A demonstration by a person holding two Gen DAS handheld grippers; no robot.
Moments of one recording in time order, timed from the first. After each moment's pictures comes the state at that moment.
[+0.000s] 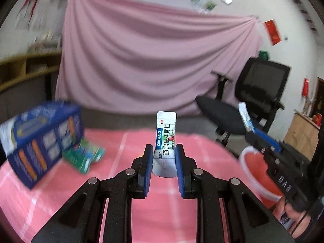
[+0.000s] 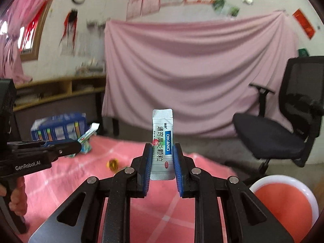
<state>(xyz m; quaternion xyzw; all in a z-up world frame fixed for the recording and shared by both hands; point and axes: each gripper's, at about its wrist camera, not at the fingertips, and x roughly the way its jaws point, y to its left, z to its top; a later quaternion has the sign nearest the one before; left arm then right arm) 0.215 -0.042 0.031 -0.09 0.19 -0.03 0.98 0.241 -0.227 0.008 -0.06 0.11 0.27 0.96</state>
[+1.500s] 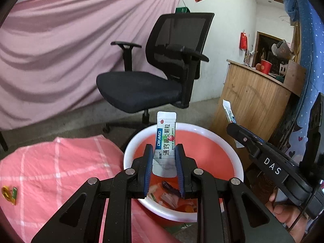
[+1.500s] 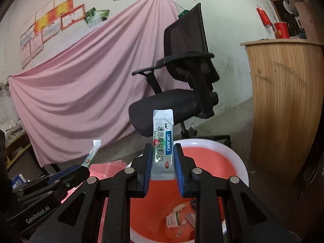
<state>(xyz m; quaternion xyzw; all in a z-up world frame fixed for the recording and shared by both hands) 0.304 -0.306 0.026 0.00 0.28 -0.27 0.92 0.257 -0.452 -0.007 0.15 0.19 -0.02 0.97</state>
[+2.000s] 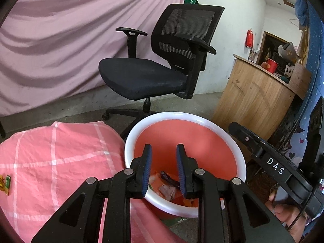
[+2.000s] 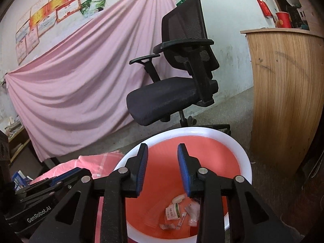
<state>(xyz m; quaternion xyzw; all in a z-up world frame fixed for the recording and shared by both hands) 0.317 -0.297 0.016 -0.02 0.31 -0.26 0.91 0.264 -0.453 -0.015 0.15 0.22 -0.01 0.96</state>
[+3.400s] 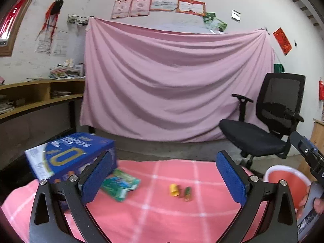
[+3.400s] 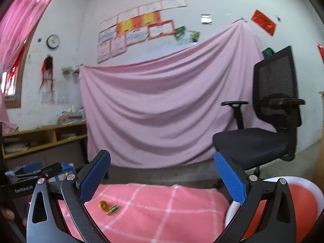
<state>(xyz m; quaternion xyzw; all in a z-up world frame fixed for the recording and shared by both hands) 0.184 -0.021 0.034 -0.06 0.12 0.08 0.99 0.247 -0.249 0.024 0.04 0.05 0.22 0.97</state>
